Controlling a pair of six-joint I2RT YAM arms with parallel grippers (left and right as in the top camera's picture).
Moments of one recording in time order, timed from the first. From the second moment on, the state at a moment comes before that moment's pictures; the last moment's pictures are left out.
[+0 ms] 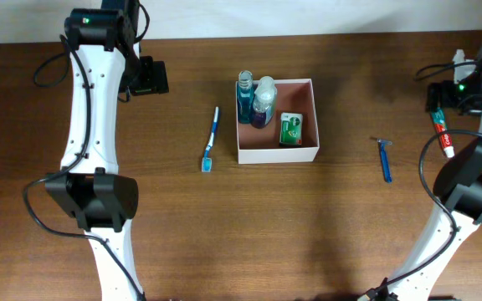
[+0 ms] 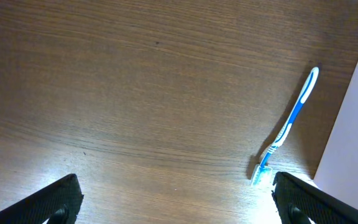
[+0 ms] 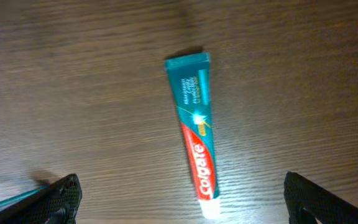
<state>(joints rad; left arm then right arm) -0.08 2.27 2.55 -1.65 -0.10 -0.23 -0.48 2.40 2.30 -1.26 0.00 -0.35</state>
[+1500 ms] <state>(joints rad) -0.08 2.27 2.55 -1.65 -0.10 -0.23 -0.53 2.42 2.02 -1.06 0.00 -0.52</state>
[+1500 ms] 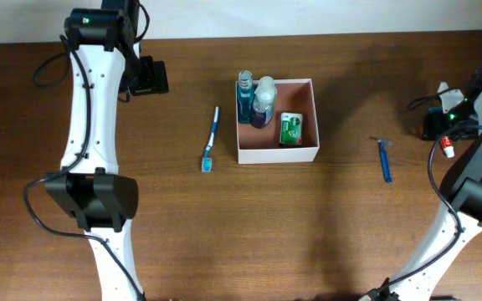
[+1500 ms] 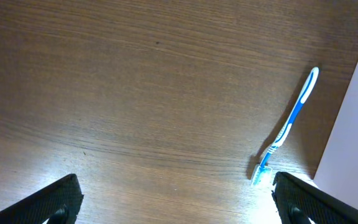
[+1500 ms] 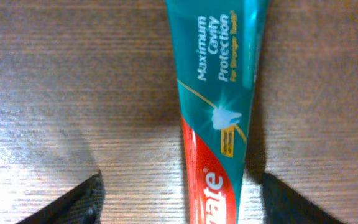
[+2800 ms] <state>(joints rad) -0.08 2.27 2.55 -1.65 -0.10 -0.23 -0.41 2.44 2.44 -1.57 -0.37 -0.31</state>
